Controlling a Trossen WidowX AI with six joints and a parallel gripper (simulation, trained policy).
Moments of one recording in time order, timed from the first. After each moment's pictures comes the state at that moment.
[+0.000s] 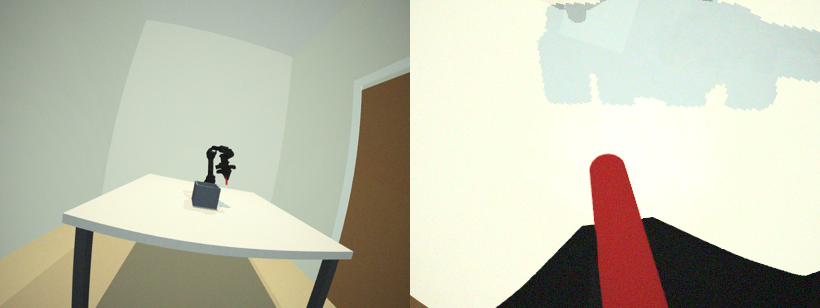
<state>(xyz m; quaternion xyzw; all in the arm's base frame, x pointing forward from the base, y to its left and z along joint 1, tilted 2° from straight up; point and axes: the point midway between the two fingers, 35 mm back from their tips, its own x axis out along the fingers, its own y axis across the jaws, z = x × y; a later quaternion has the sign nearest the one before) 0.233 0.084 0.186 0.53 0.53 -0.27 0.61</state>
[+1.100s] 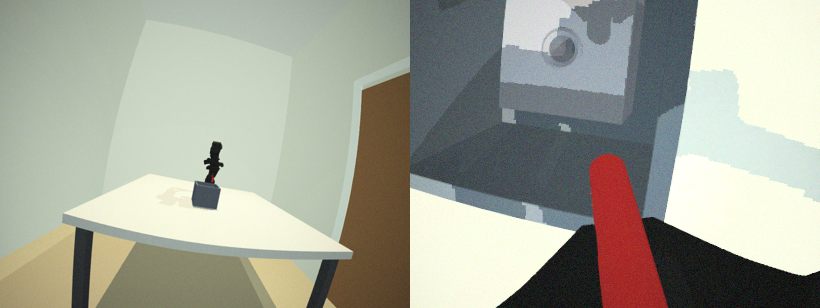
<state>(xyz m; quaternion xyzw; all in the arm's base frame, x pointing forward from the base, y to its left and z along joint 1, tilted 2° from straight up) 0.273 -0.026 0.196 0.51 0.49 -0.37 0.60</state>
